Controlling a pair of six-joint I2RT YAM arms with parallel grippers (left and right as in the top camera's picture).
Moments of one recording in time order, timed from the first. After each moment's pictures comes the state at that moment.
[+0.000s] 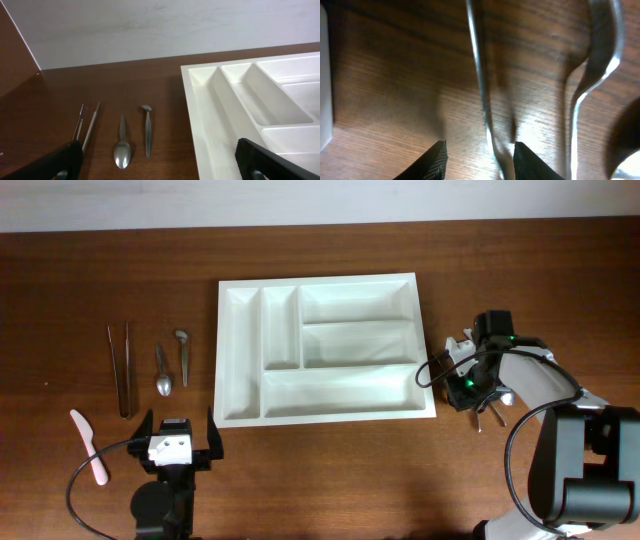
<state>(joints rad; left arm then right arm) 0.03 0.07 0.02 -0.08 -0.05 0.11 -0.09 1.77 1.02 -0.76 -0.05 -0.37</state>
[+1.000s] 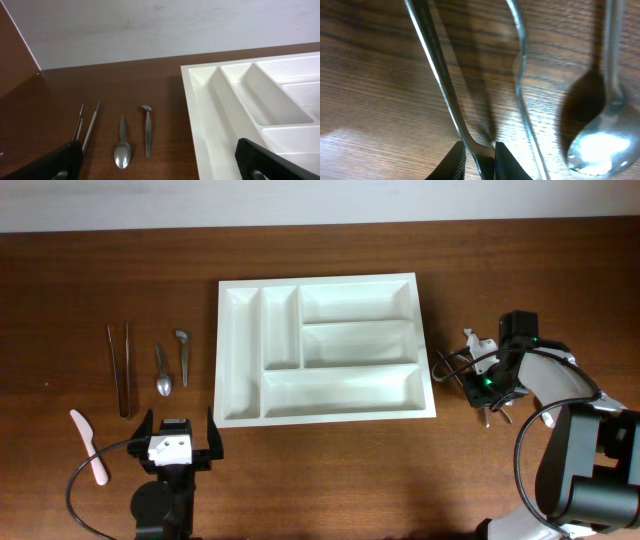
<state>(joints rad) 0.03 0.07 0.02 -0.08 -0.05 0.11 -0.20 1.77 1.02 -0.74 -0.09 -0.37</state>
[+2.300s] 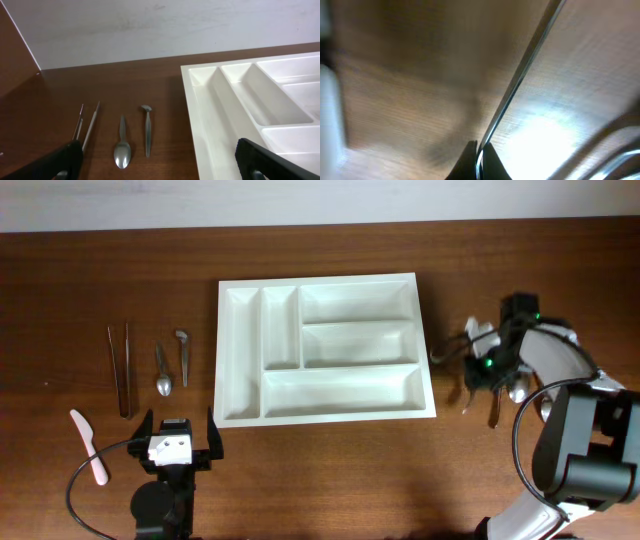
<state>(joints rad) 0.03 0.07 0.02 -0.08 -0.05 0.11 -0.19 1.88 1.23 -0.87 -0.17 -0.37</state>
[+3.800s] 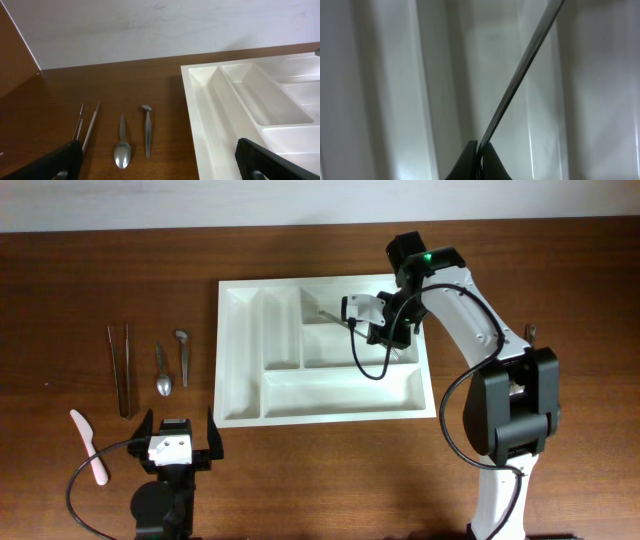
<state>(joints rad) 0.03 0.07 0.02 -0.08 -0.05 0.11 0.24 2.17 1.84 -1.16 -0.38 -1.21</state>
